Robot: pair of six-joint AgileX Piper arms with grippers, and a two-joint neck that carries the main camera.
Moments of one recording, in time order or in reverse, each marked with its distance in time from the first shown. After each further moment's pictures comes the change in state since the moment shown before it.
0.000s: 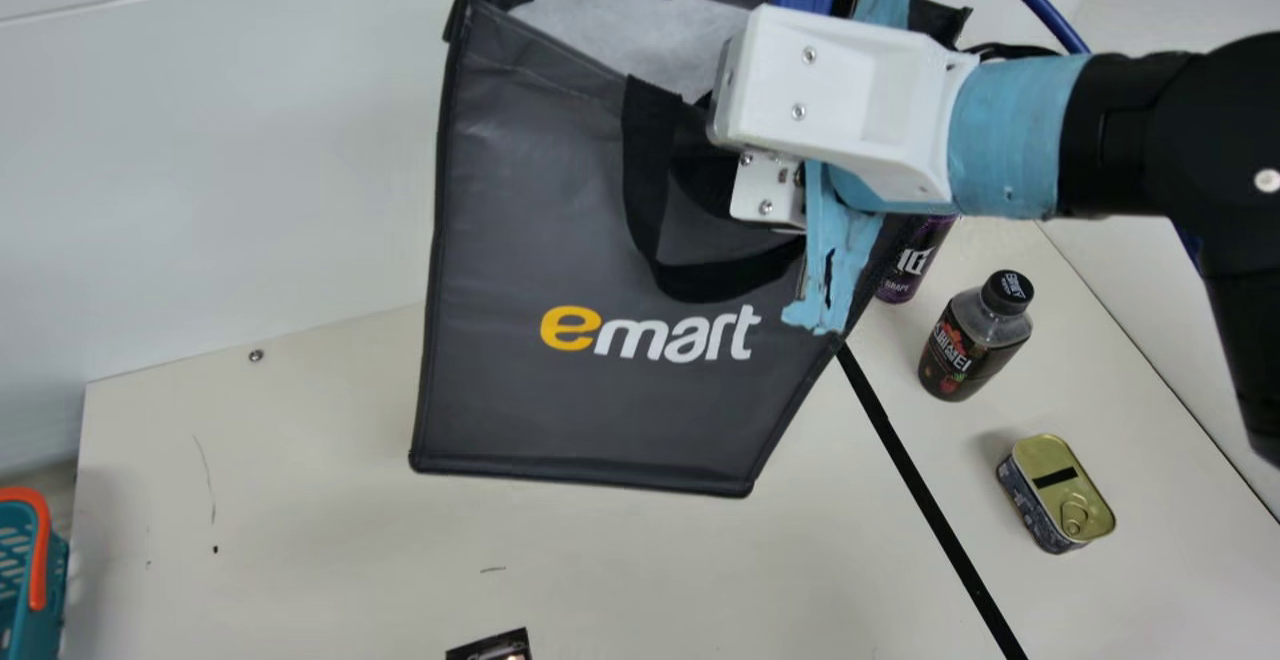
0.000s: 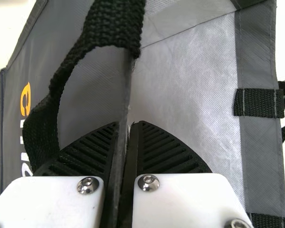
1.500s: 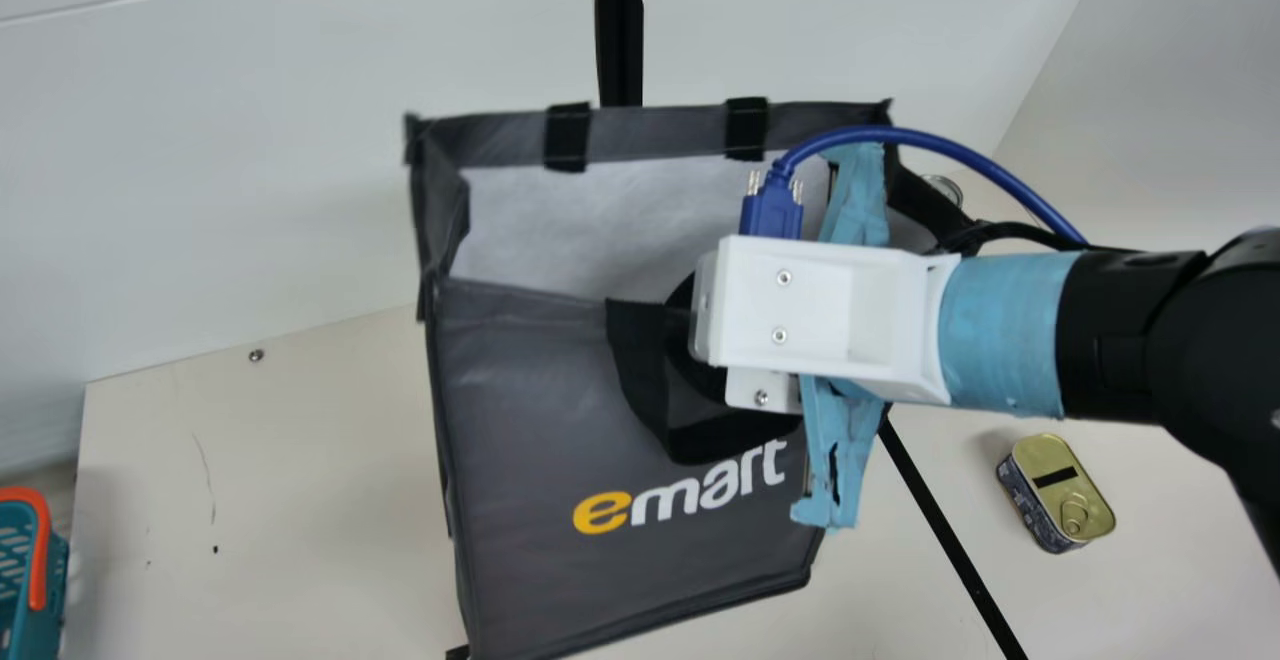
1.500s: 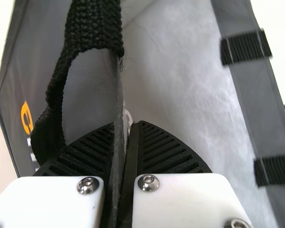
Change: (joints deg) left arm 0.0 0.0 0.0 0.0 0.0 0.0; right arm 9.3 -12.0 18.0 -5.6 0.0 5.7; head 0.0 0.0
